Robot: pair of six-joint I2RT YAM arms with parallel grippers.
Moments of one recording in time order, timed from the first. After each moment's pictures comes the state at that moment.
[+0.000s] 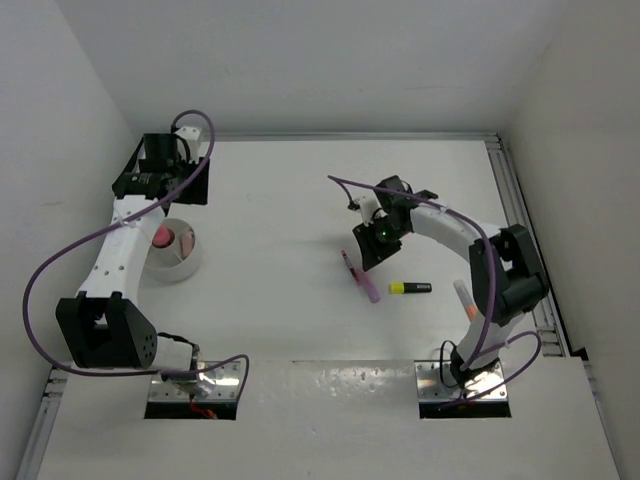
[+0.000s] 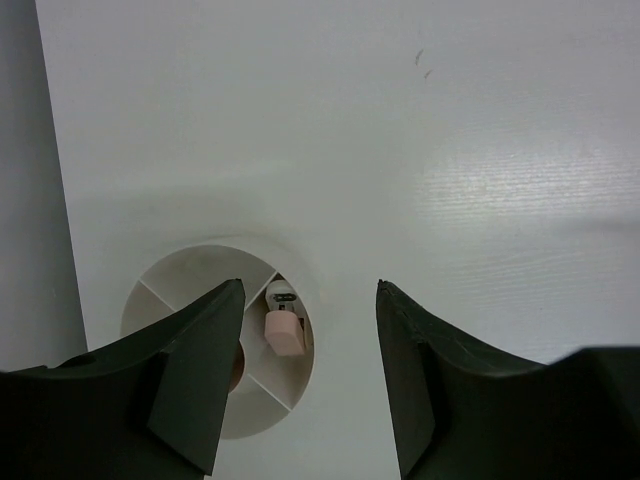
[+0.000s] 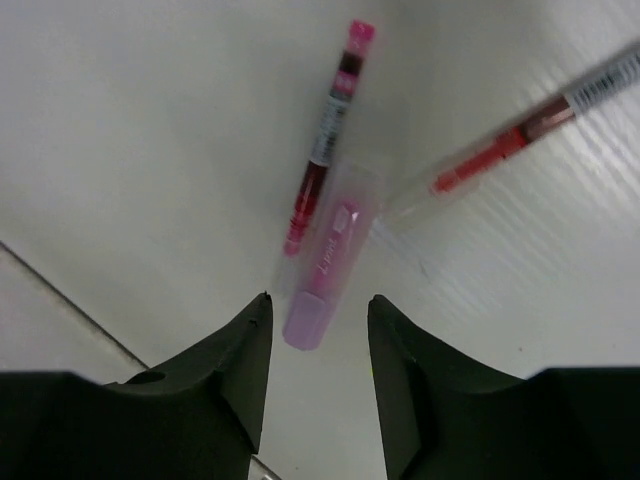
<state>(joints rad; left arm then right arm) 0.01 1.38 1.34 -0.68 -0.03 0.11 0.41 1.76 1.16 -0.68 -0.40 -0.17</state>
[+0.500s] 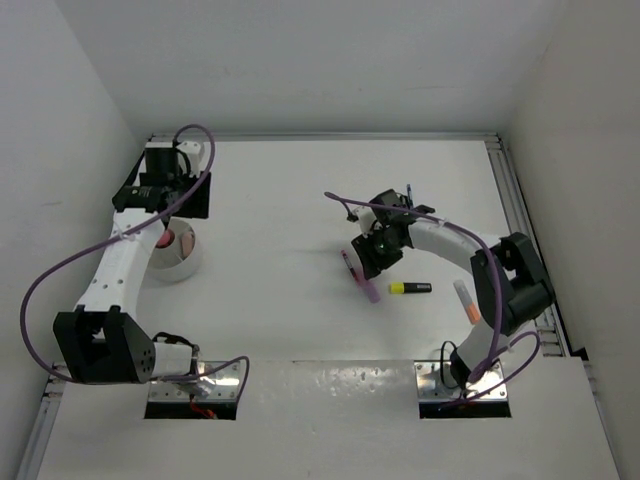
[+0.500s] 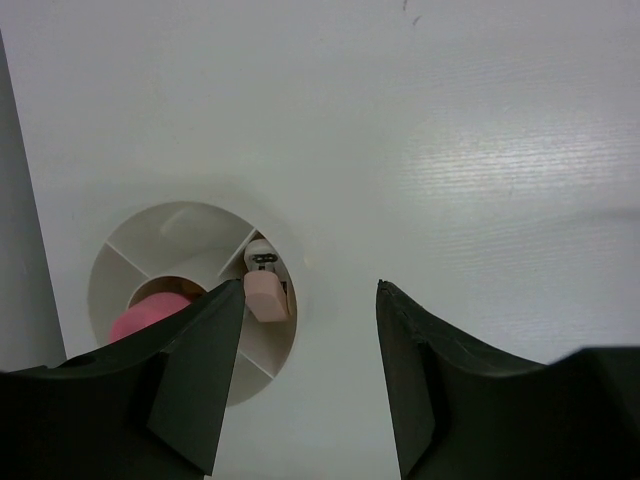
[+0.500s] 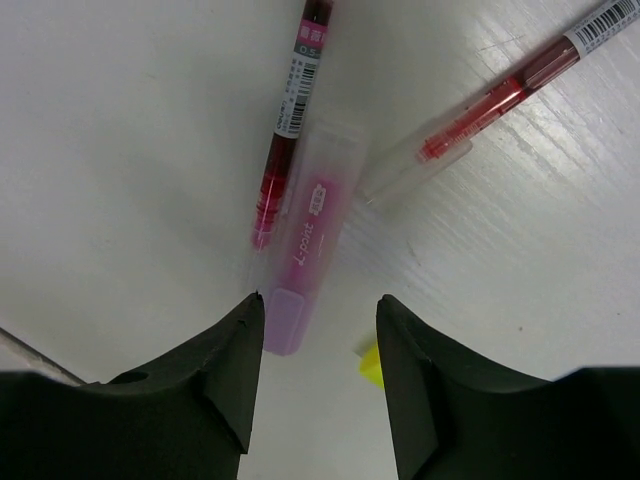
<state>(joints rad) 0.01 1.31 1.24 -0.69 0.00 0.10 0.48 1.68 1.00 -0.57 -0.24 -0.13</state>
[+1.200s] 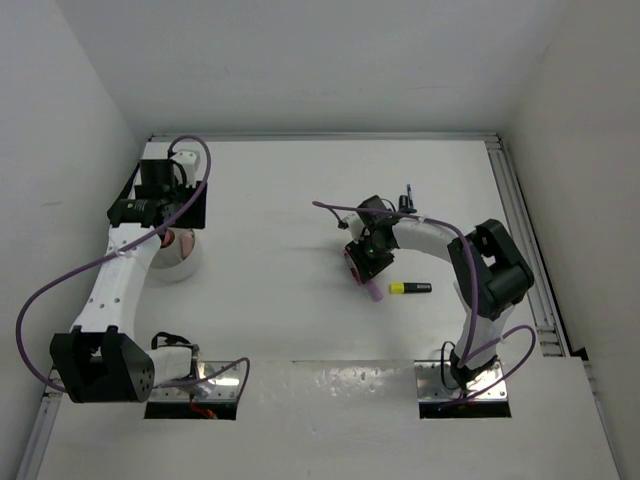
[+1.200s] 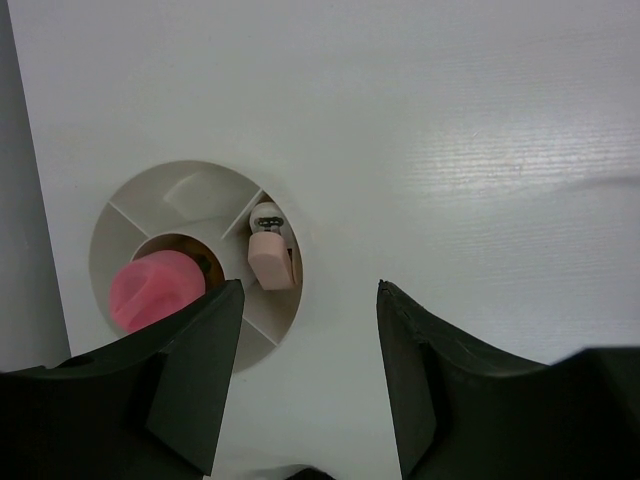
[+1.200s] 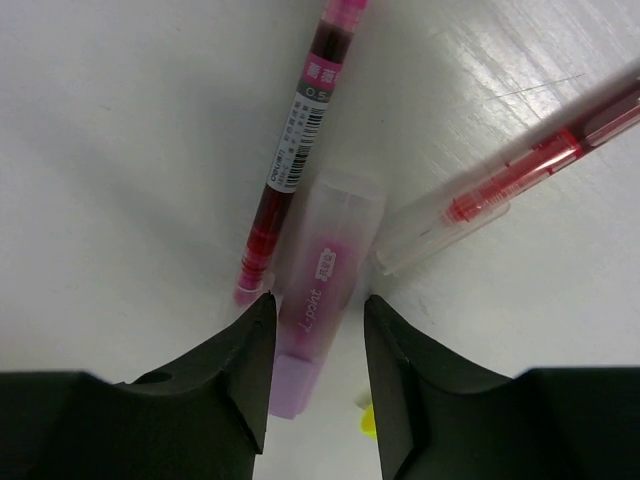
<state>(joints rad) 0.03 1.21 1.15 -0.71 -0.01 0.11 0.53 1.81 1.03 -0.52 -0.19 -0.11</state>
